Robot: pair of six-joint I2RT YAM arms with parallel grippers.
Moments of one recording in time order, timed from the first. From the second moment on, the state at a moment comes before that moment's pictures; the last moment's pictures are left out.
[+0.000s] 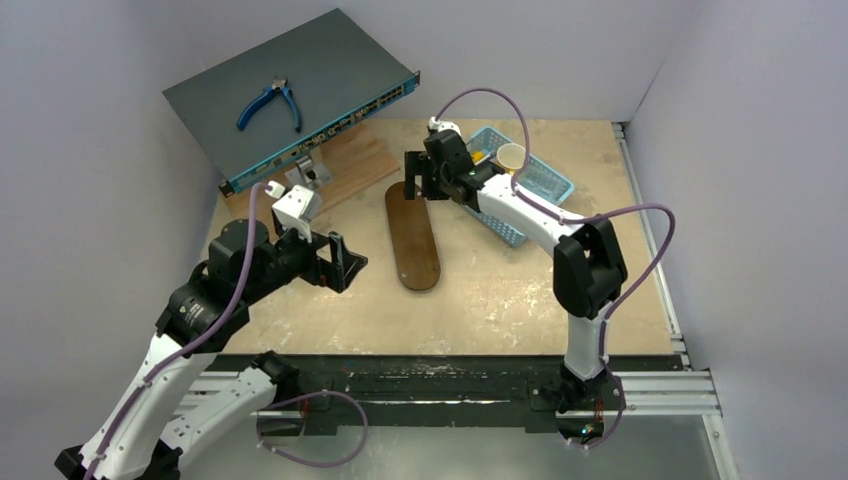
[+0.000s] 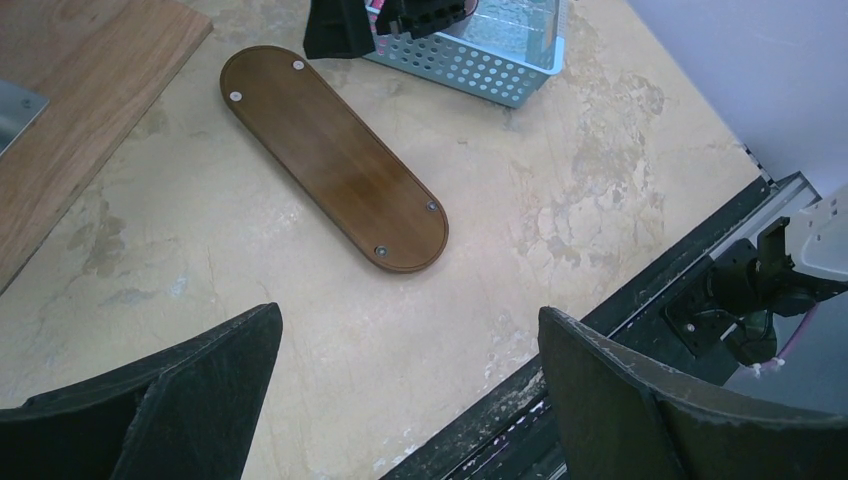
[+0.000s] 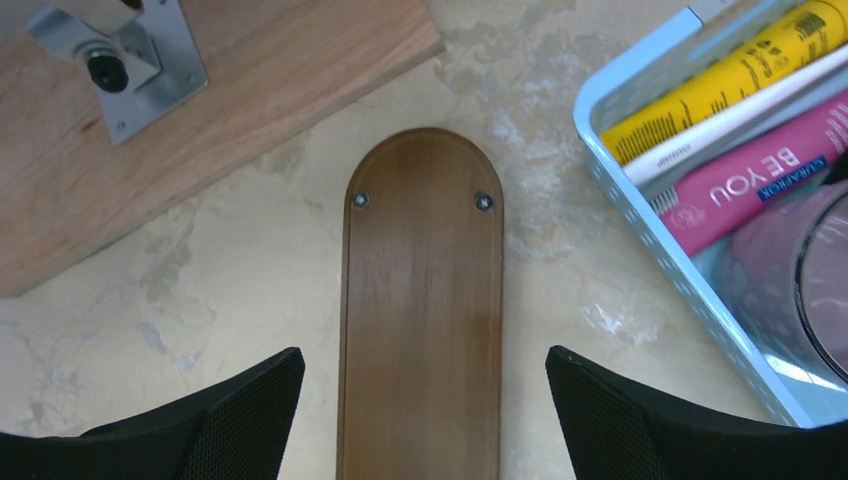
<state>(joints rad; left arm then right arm) -0.57 0.70 1.07 -0.74 0.11 -0.25 0.64 1.90 1.61 -0.42 0.15 0.48</state>
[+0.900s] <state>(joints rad) -0.57 0.67 1.06 -0.74 0.11 -0.25 0.63 2.25 1.89 -0.32 0.36 0.65</state>
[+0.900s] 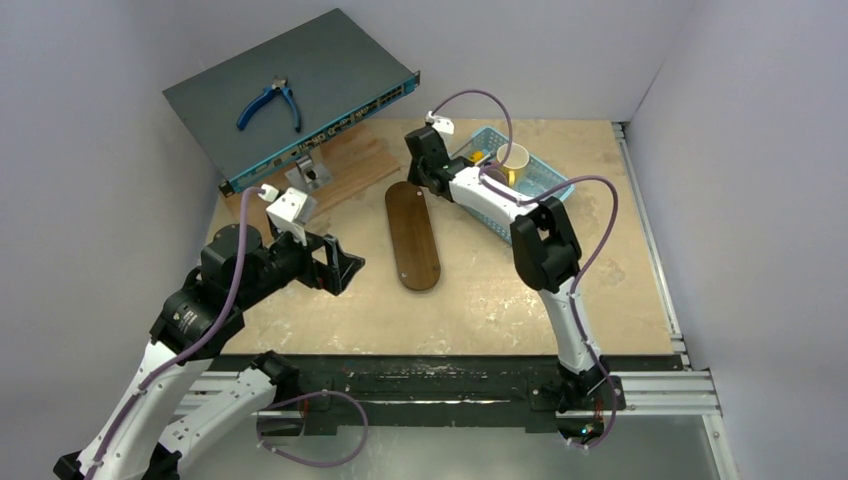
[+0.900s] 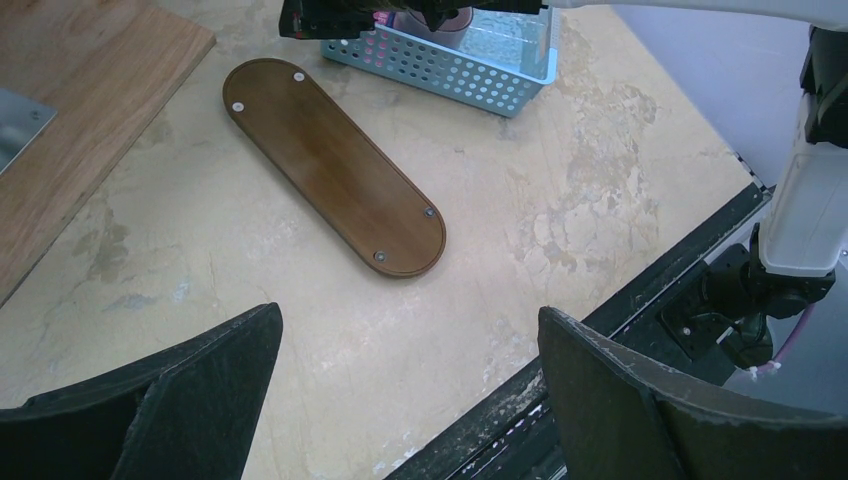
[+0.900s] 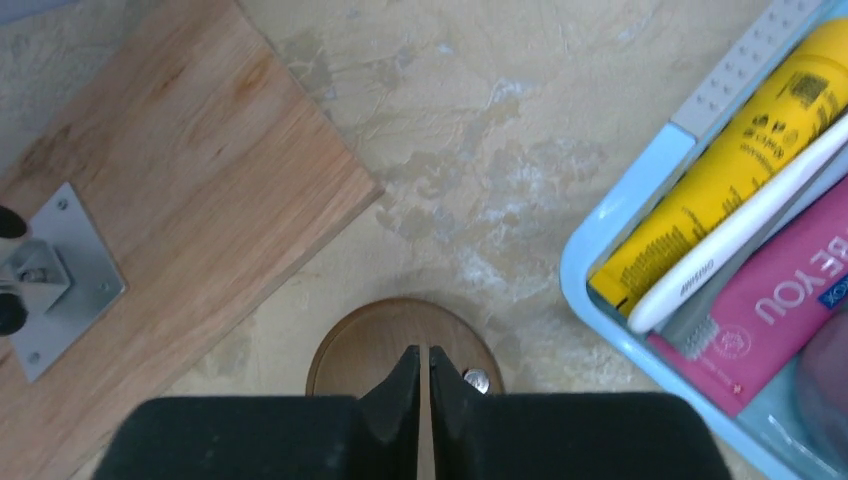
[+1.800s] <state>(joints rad) -0.57 0.66 1.06 -0.74 0.11 -0.25 0.64 2.46 2.05 -0.25 0.45 0.59</state>
